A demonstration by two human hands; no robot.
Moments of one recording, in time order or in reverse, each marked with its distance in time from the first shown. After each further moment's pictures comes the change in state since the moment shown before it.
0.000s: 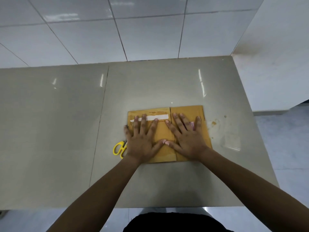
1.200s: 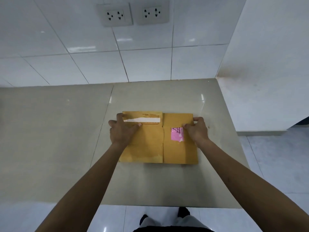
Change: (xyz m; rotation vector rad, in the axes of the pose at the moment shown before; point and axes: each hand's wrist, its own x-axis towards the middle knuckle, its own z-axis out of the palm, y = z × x) left_hand 0.015 -0.004 -0.090 -0.641 0.133 -0.635; right_hand -0.004 0.057 -0.067 1.261 0.191 0.849
